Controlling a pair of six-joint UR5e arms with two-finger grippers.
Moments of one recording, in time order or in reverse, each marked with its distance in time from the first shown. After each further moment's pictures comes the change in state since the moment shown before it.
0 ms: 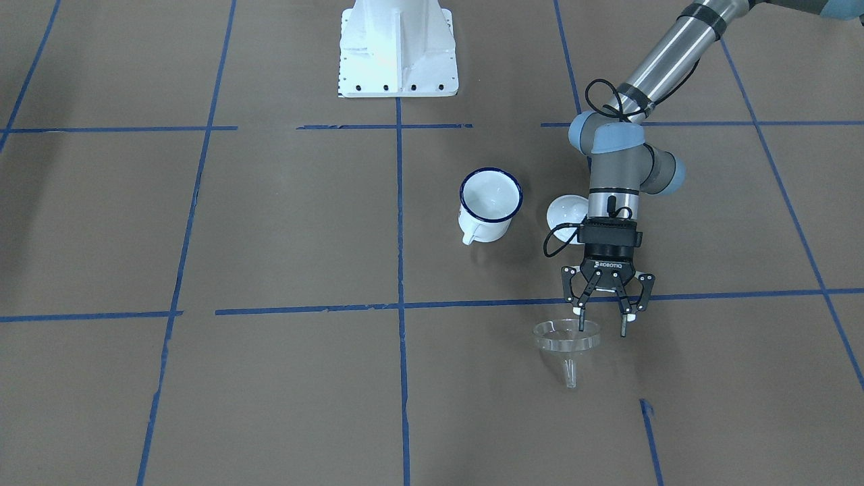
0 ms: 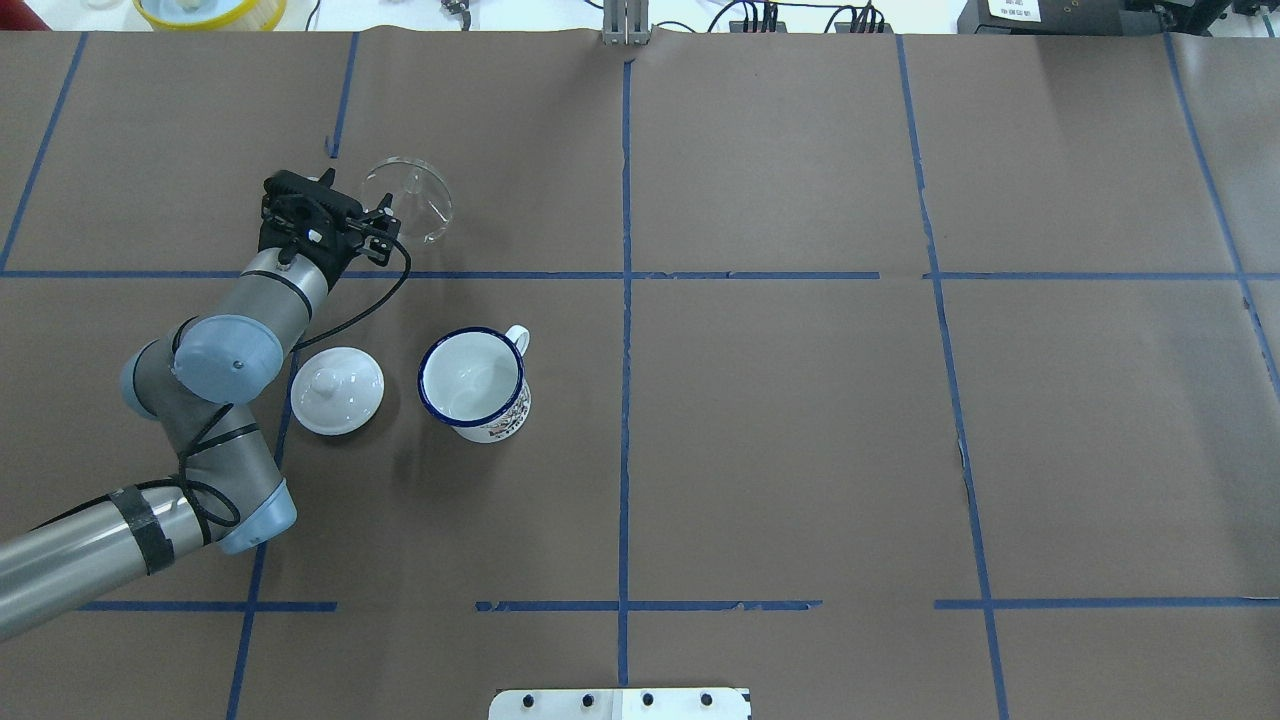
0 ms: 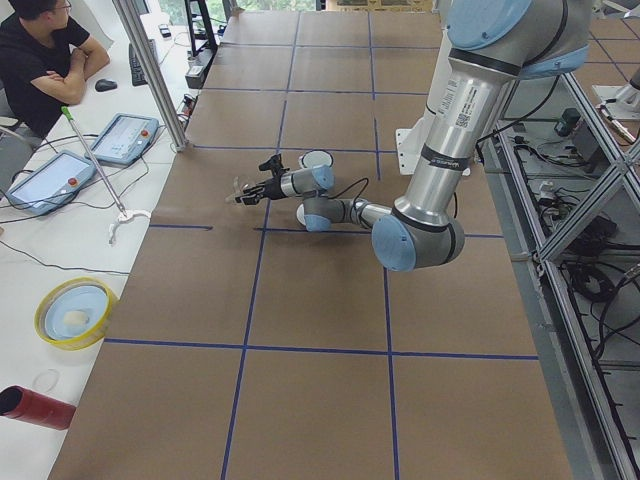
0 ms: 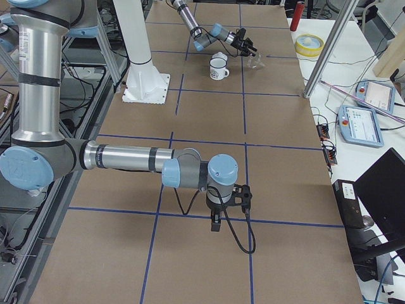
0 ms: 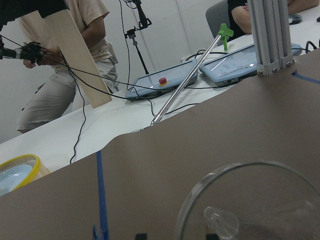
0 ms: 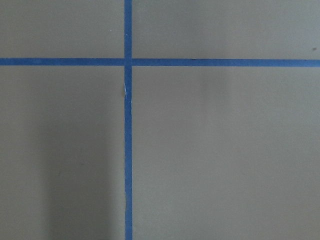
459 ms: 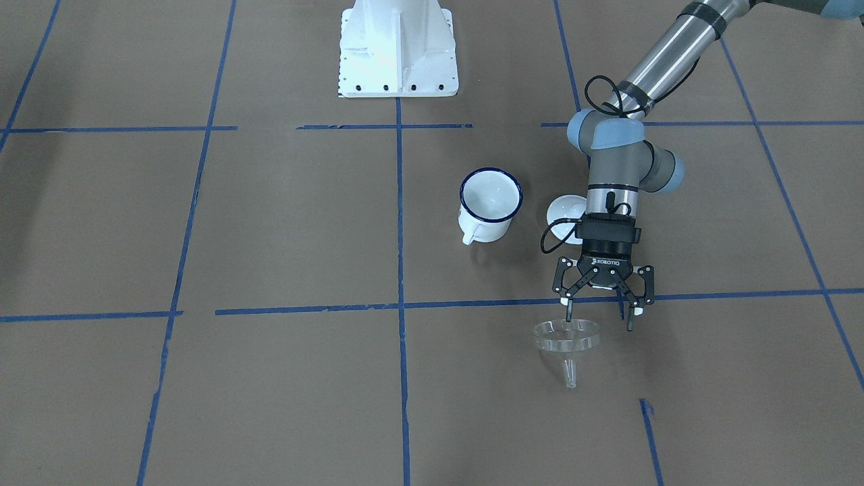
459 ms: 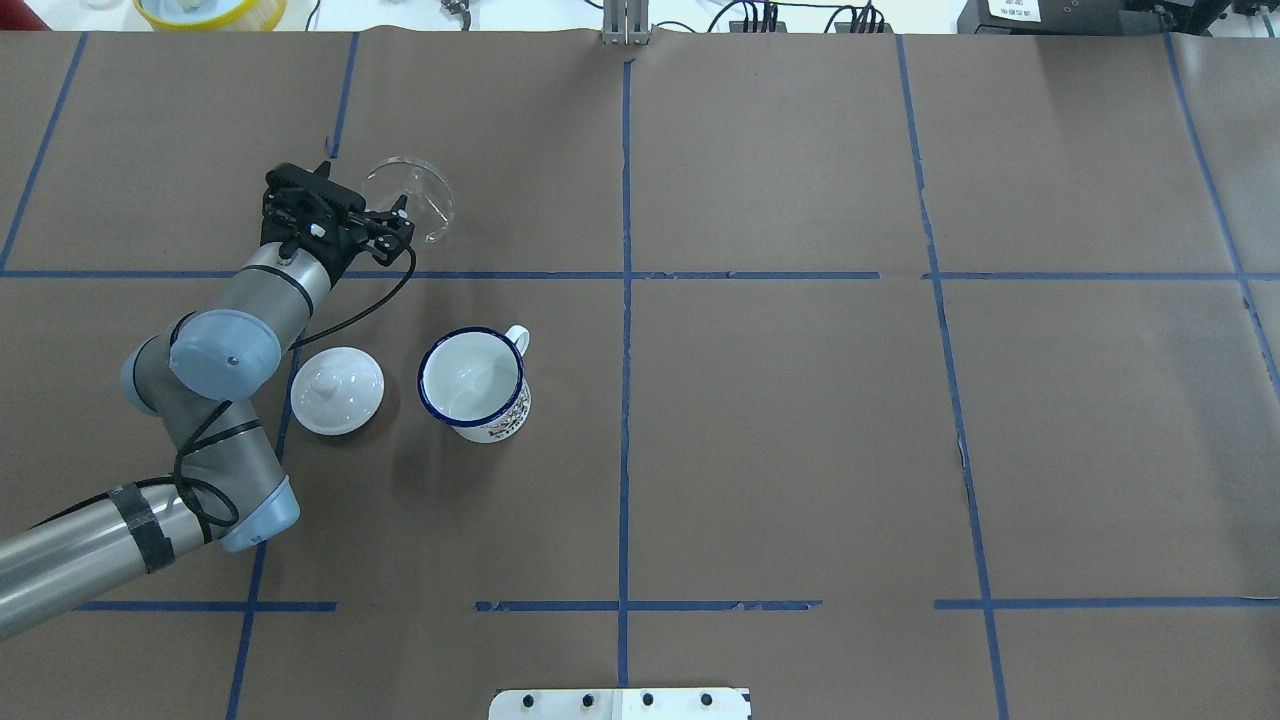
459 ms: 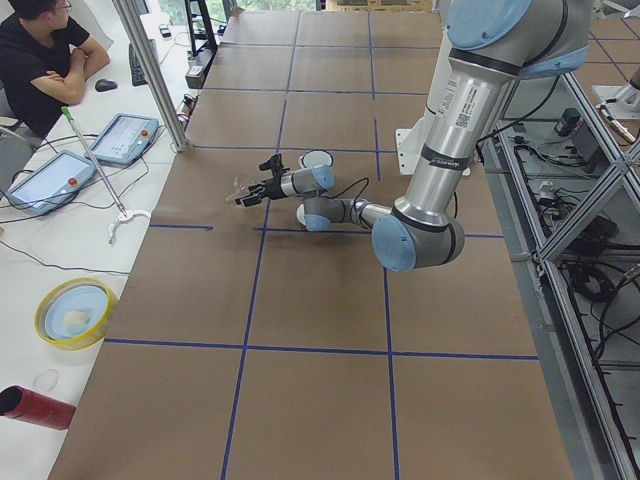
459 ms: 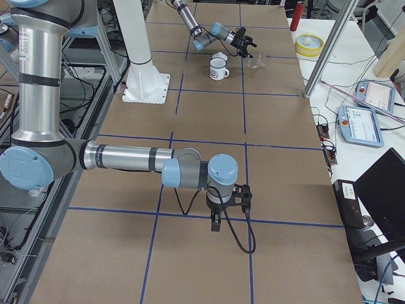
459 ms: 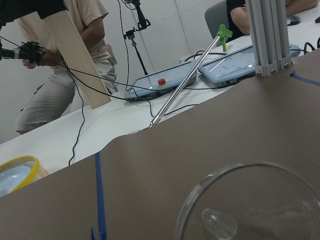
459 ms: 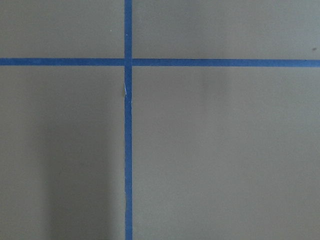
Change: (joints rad) left arm -0.007 0.002 -0.058 -0.001 -0.040 0.030; right arm 0.000 0.000 0.000 0.000 0.000 0.000
